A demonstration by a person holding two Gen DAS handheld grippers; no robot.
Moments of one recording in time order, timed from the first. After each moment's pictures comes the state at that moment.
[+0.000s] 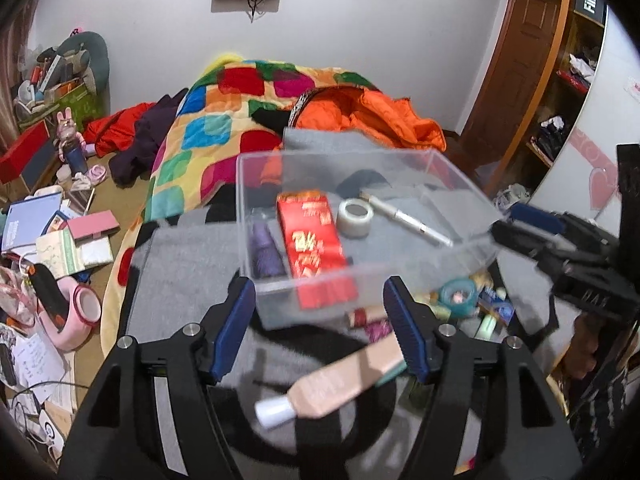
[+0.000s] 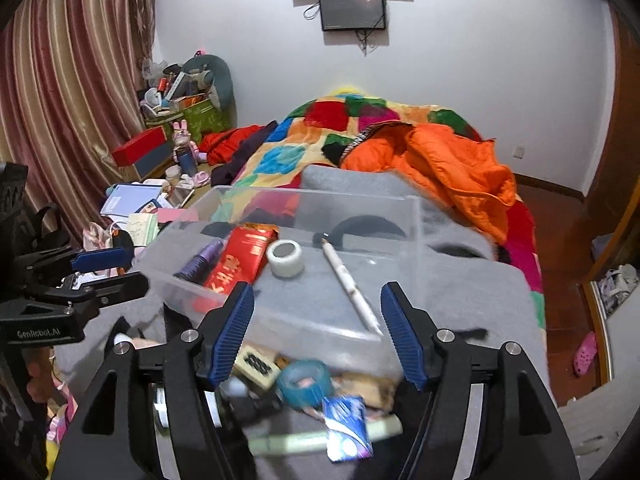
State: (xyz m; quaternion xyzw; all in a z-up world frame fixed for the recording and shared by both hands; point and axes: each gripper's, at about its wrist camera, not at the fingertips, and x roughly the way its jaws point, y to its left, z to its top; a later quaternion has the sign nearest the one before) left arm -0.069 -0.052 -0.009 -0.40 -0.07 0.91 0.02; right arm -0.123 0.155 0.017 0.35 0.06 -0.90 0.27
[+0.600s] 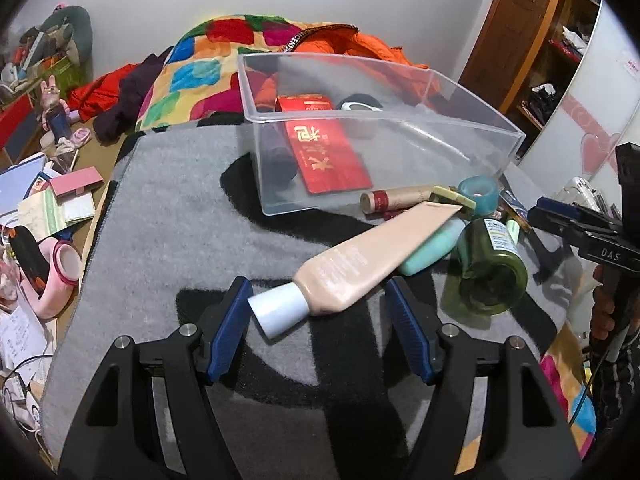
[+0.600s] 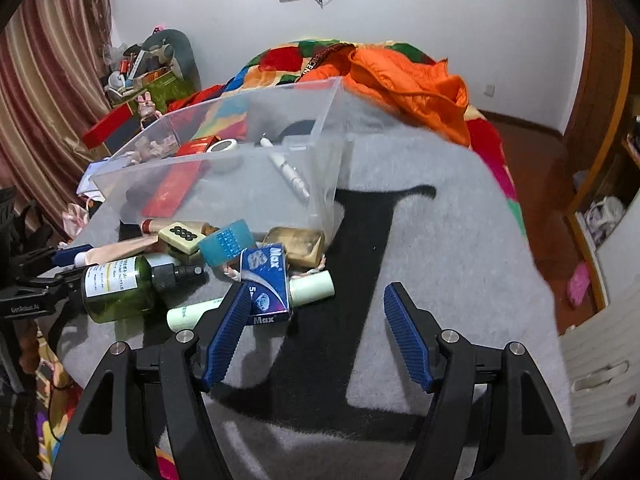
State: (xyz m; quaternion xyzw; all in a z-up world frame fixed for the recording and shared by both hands) left arm -0.034 -0.056 -0.078 -0.45 -0.07 0.89 0.06; right arm -0.102 0.221 -0.046 0.43 0.03 -0.87 0.22
